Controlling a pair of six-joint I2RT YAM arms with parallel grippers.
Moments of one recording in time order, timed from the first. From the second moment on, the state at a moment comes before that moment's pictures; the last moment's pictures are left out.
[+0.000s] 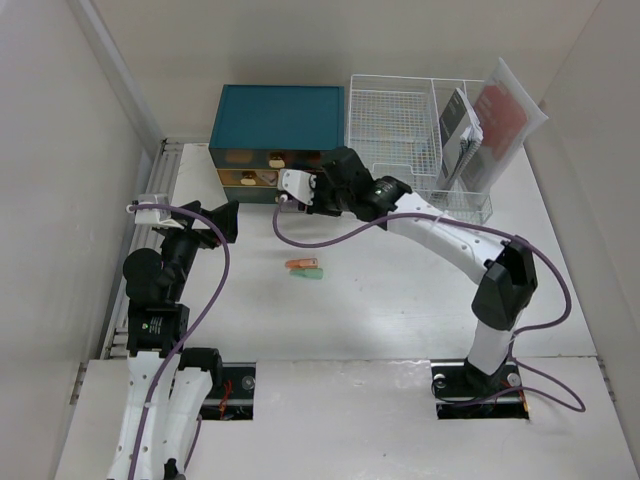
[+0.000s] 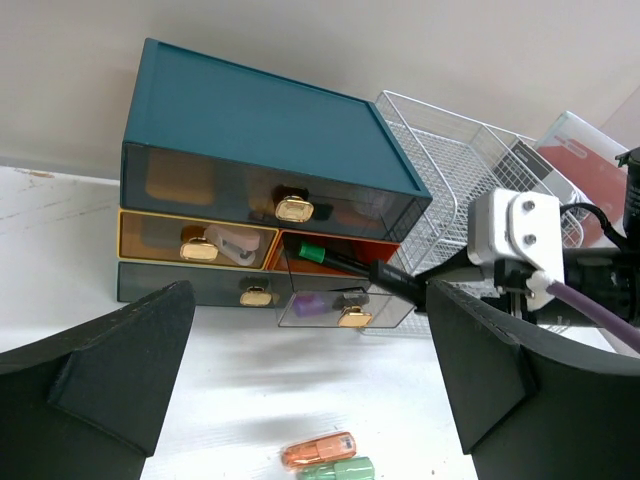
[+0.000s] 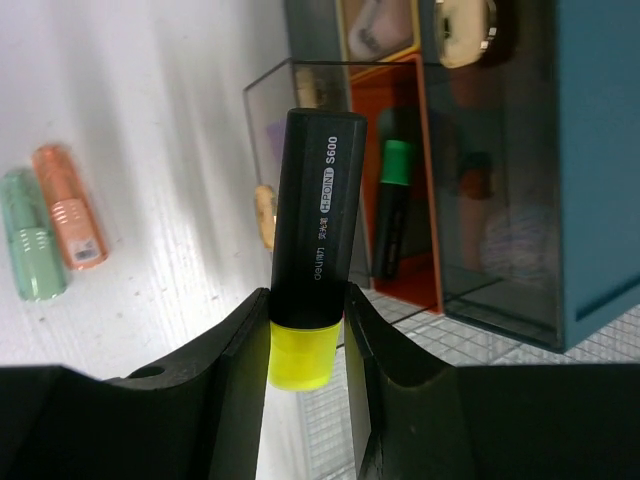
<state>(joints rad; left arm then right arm) -0.04 0.51 0.68 -0.03 0.19 -0.41 0.81 1.81 1.69 -0.52 -0.05 -0.78</state>
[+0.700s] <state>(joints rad) -0.04 0.51 0.68 -0.03 0.19 -0.41 0.81 2.02 1.82 -0.39 0.22 -0.81</state>
